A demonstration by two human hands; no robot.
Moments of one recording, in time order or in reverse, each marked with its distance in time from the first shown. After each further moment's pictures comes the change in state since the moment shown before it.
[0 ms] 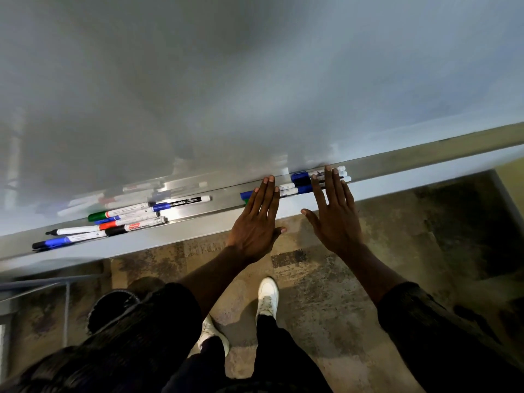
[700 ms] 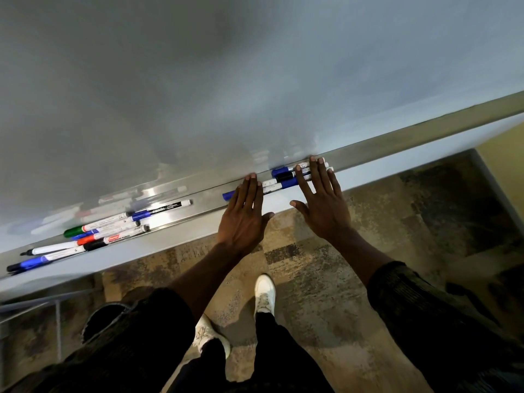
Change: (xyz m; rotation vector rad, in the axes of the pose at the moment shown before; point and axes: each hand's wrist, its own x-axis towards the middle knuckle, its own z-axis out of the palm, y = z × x) left_hand 0.013 0.009 -0.011 -0.049 -0.020 -0.076; right_hand 0.007 0.019 0.004 -0.038 -0.032 -0.015
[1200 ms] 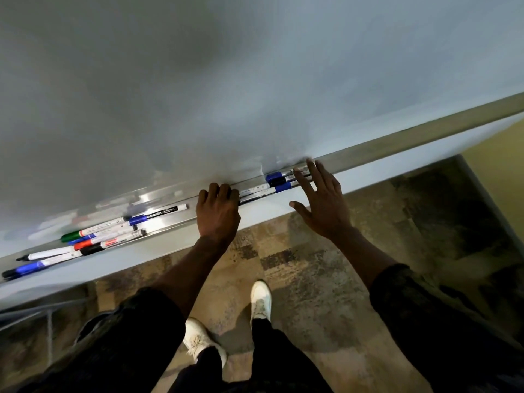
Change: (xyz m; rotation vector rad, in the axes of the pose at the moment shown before) left_hand 0.004 -0.026 -0.034 0.177 0.293 -0.106; right_hand -0.003 0.015 -0.015 0.164 0.060 0.005
